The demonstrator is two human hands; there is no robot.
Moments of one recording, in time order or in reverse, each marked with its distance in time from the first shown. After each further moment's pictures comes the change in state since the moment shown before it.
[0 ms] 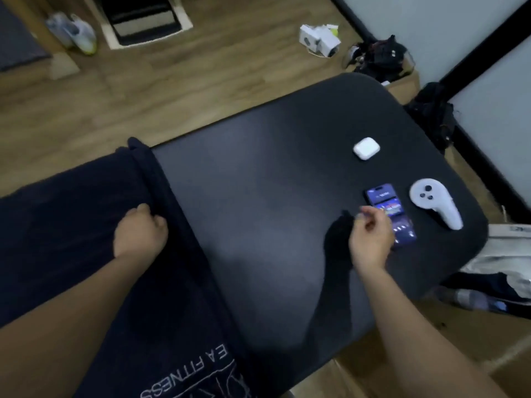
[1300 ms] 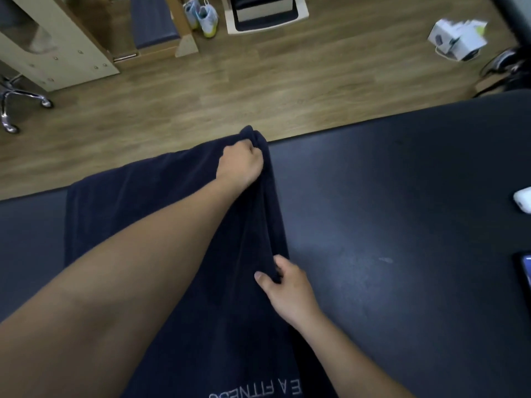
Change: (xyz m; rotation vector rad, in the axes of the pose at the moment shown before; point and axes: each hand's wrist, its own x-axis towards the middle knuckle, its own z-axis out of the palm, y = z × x) left_hand 0.121 0.022 -0.049 -0.205 -0.078 -0.090; right_hand -0.197 -0.116 0.149 0.091 -1.268 0.033
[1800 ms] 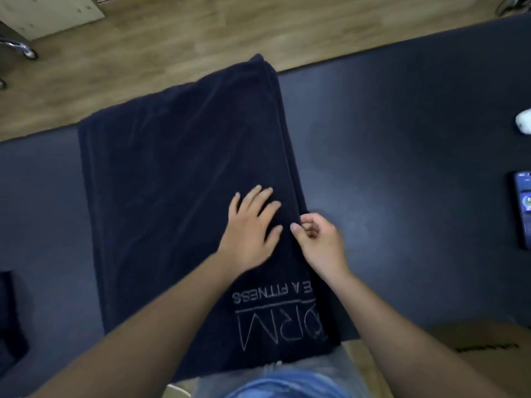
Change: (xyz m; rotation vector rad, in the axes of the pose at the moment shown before) left_hand -0.227 -0.128 0.074 0.277 -0.025 0.550; right_hand -0.063 0.043 0.004 -0.053 0.312 -0.033
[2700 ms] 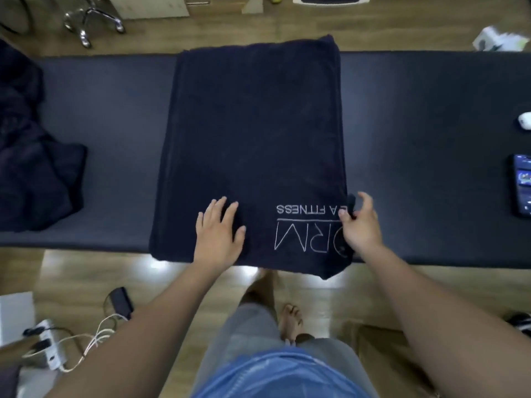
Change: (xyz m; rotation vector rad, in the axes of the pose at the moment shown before) left_hand -0.263 -0.007 0.051 -0.096 0.176 -0.532; right_hand -0.109 0.081 -0.019 -0.316 0.058 -0.046
